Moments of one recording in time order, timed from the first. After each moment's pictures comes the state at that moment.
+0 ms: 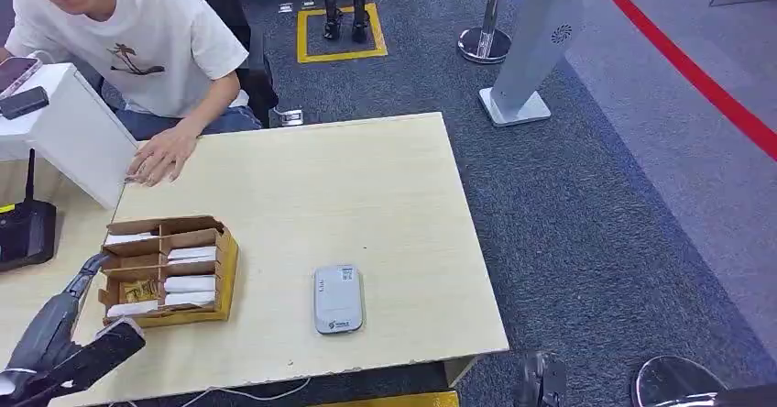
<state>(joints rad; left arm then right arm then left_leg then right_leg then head) 0.24 0.58 -0.03 -1.81 -0.34 -0.08 0.07 -0.13 0.13 -0.39 -0.33 0.09 0.05 -0.57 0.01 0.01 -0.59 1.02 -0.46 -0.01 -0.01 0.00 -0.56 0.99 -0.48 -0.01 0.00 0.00</state>
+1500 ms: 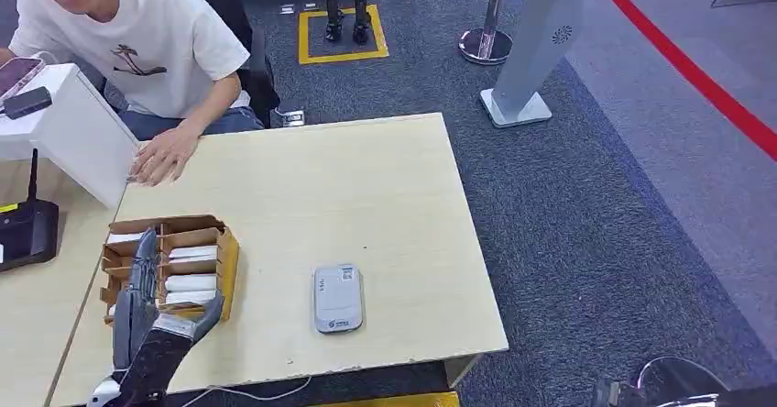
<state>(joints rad) 0.17 0.02 -0.08 -1.78 -0.33 0.04 -0.30 -0.01 0.09 -0.73 -0.57 0.19 0.09 -0.57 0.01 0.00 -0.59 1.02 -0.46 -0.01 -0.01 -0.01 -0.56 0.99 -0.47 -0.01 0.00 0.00</state>
